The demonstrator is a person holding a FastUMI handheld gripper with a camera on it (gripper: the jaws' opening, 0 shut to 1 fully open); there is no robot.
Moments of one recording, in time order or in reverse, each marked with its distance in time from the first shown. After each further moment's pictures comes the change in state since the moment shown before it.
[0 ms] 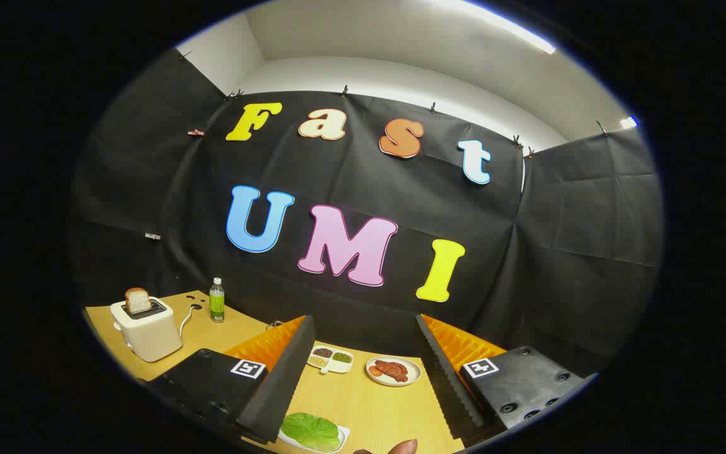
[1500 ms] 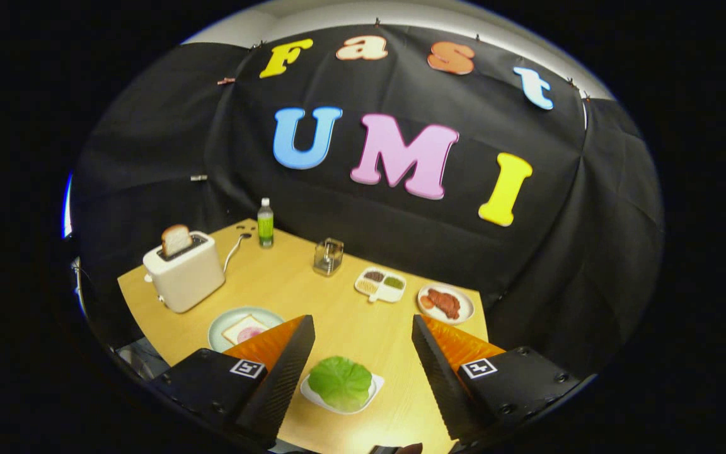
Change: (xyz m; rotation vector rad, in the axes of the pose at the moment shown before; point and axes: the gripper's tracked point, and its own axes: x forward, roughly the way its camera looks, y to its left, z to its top) arm 0.000 0.049 -0.160 0.018 0.513 0.307
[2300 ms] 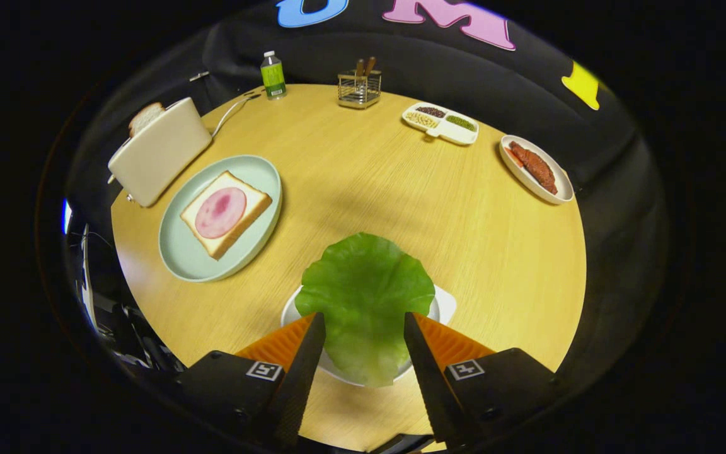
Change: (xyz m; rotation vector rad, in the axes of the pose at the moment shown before) arm 0.116 0.035 -0.212 -0.027 0.618 0.189
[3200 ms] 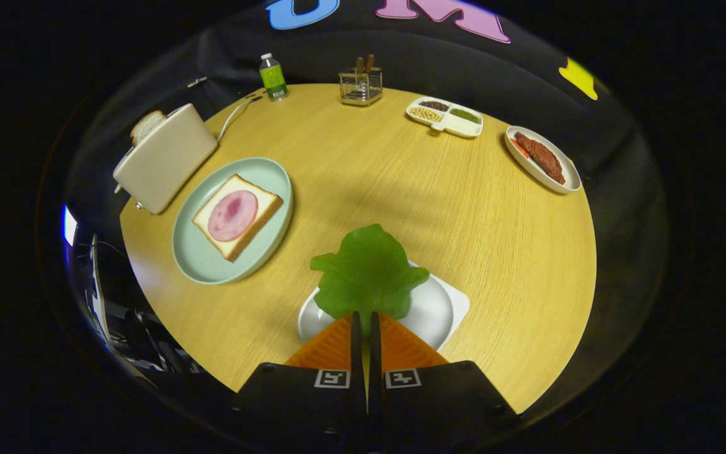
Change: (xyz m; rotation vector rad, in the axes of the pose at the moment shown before) arm -0.041 0.021 0.024 0.054 -0.065 0.065
